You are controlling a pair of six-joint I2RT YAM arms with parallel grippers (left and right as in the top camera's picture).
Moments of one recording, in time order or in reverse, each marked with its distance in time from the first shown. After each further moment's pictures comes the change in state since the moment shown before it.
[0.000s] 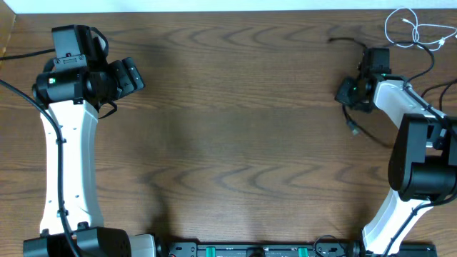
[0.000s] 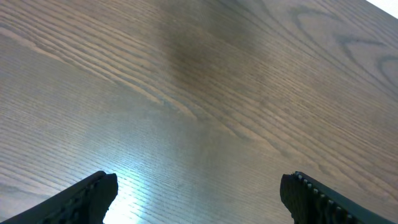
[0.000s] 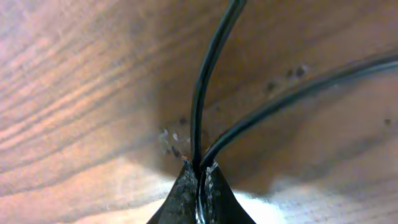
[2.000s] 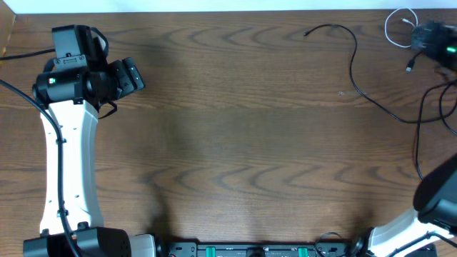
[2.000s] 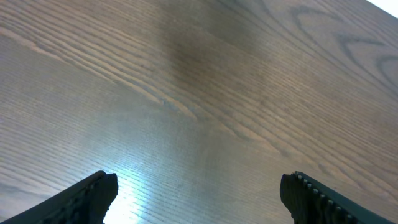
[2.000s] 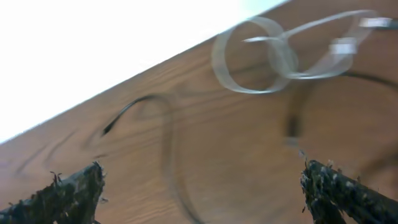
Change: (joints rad) left arm 0.000 0.000 0.000 0.000 0.000 0.000; right arm -0.291 -0.163 0.333 -0.021 -0.244 -0.206
